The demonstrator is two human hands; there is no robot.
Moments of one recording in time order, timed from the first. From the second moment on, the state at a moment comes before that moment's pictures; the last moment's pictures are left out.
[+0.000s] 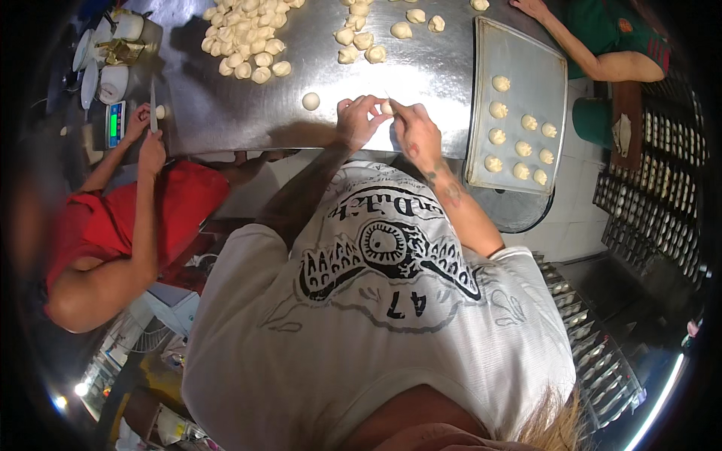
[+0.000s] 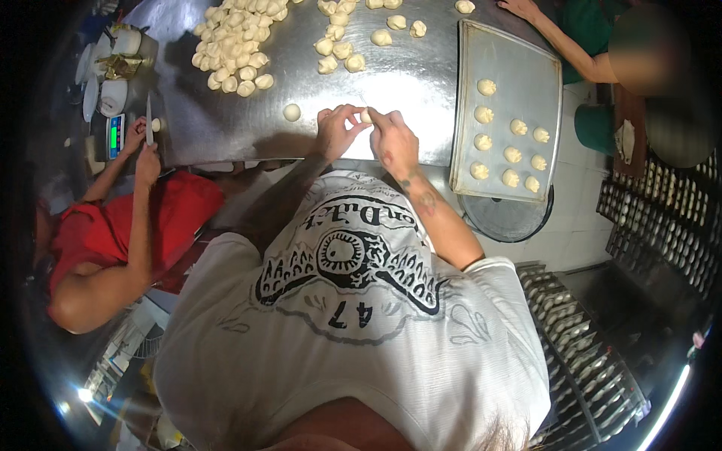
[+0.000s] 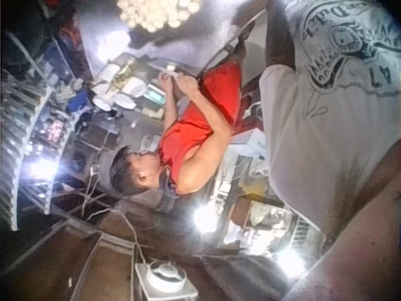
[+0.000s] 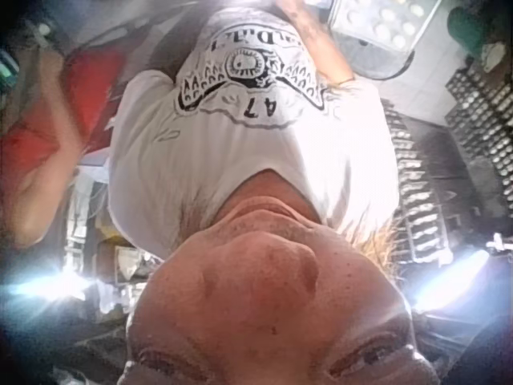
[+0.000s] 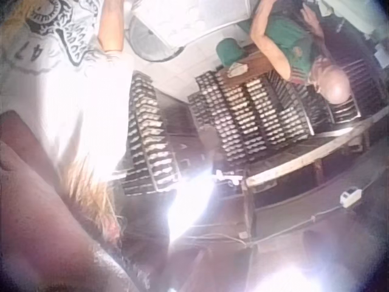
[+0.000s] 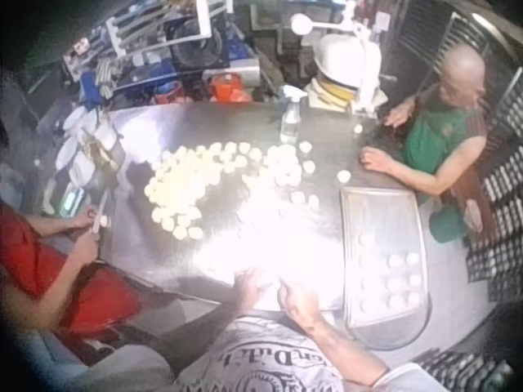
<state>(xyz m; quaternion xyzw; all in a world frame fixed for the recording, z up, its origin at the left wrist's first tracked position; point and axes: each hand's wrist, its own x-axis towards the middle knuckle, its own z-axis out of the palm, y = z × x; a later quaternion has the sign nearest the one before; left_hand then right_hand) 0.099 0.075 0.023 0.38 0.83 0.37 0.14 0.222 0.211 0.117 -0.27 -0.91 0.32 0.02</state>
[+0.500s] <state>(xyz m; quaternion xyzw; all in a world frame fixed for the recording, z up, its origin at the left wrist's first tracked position) 0.096 0.054 0.036 0.42 0.81 0.40 0.12 0.293 0.223 0.149 -0.23 -0.92 0.31 -0.06</state>
